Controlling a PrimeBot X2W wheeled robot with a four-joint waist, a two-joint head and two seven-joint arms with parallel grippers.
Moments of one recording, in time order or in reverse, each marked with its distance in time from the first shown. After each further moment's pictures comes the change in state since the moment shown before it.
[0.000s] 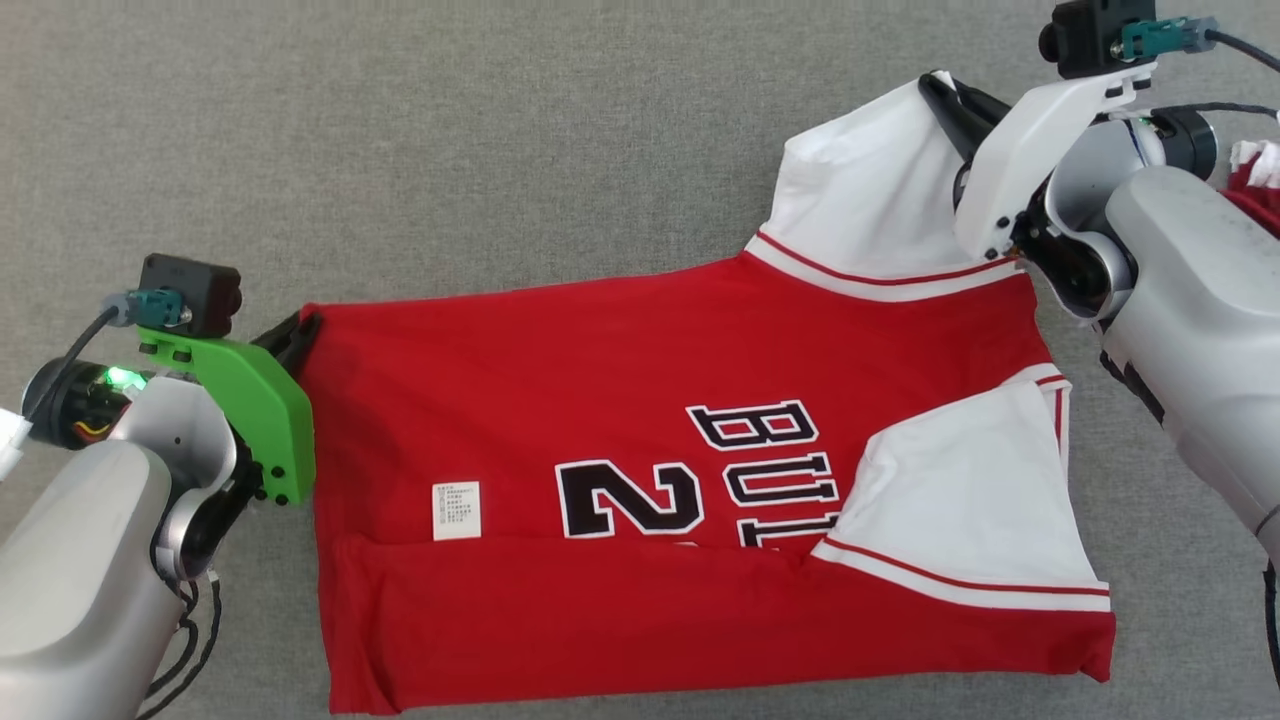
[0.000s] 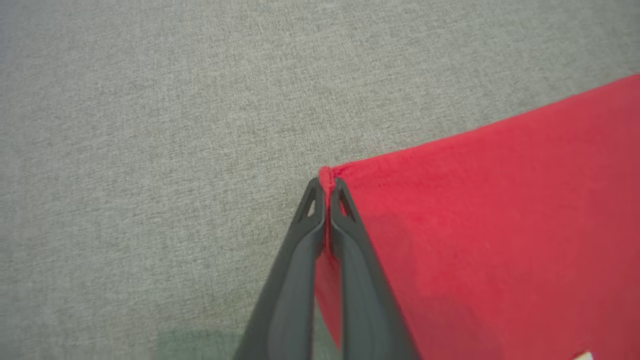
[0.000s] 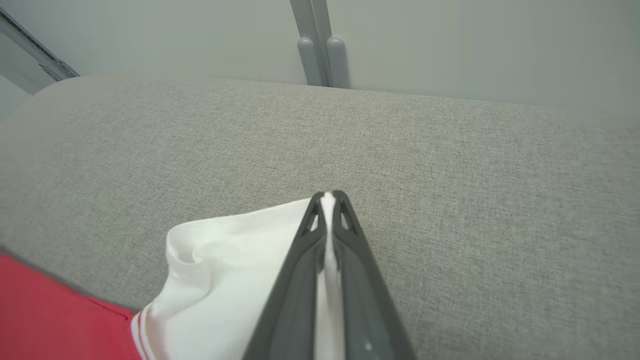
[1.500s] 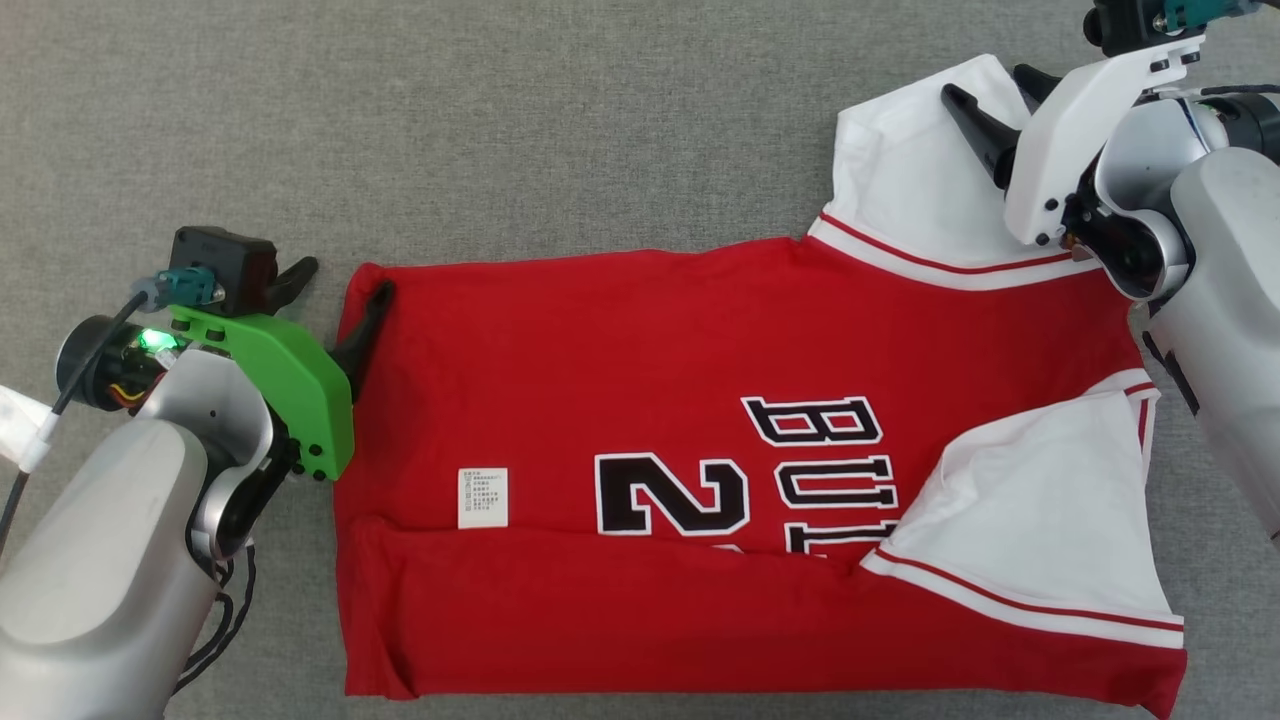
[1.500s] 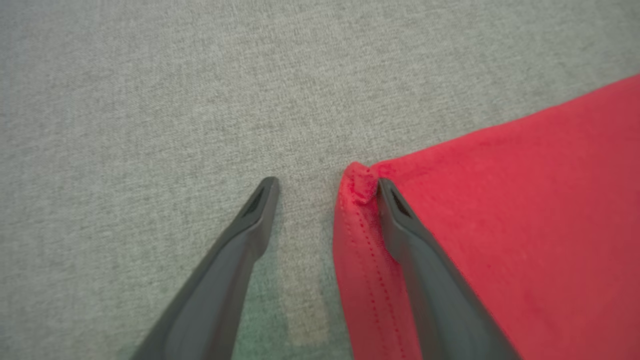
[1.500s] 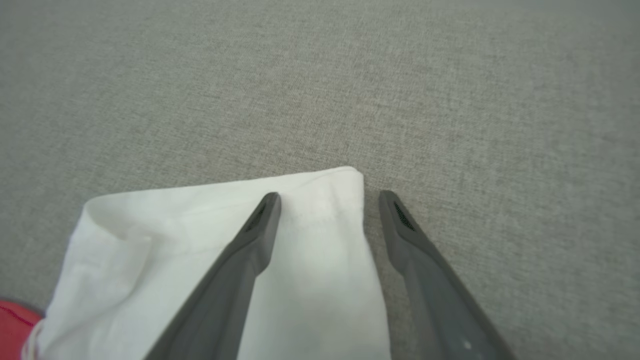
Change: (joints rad) left arm -0.011 -0.040 0.010 -0.065 0.049 0.001 -0.025; right arm 0.093 -0.007 -0.308 -0.134 -0.269 0.000 0.269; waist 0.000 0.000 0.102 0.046
